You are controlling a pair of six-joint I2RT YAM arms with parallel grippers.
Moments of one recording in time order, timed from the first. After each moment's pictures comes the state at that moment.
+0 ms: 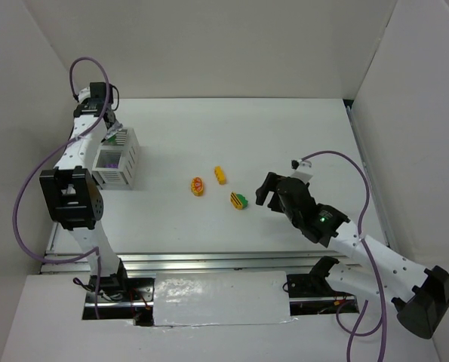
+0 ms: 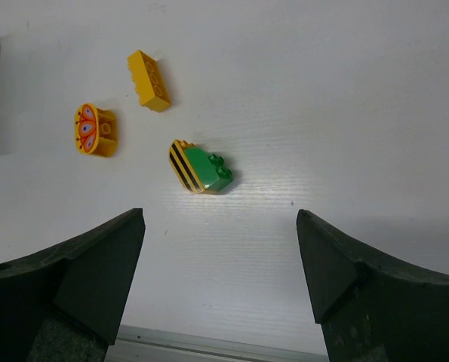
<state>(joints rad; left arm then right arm) 0.09 1.88 1.76 -0.77 -0.41 -0.58 0.73 0.86 0.66 -0.40 0.45 0.77</state>
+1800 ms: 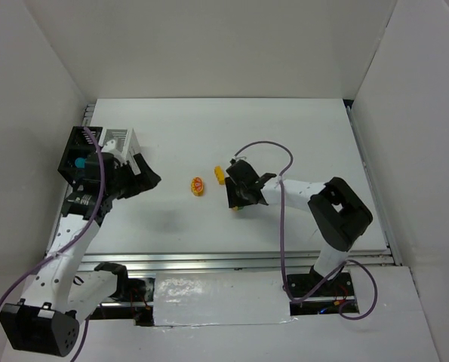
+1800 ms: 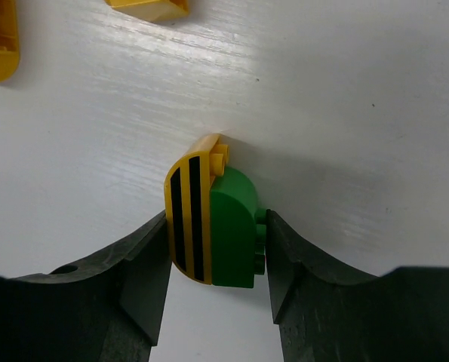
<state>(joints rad) -0.11 0.91 0.89 -0.59 0.13 -0.50 0.71 1.72 0.99 -0.27 0.14 0.49</state>
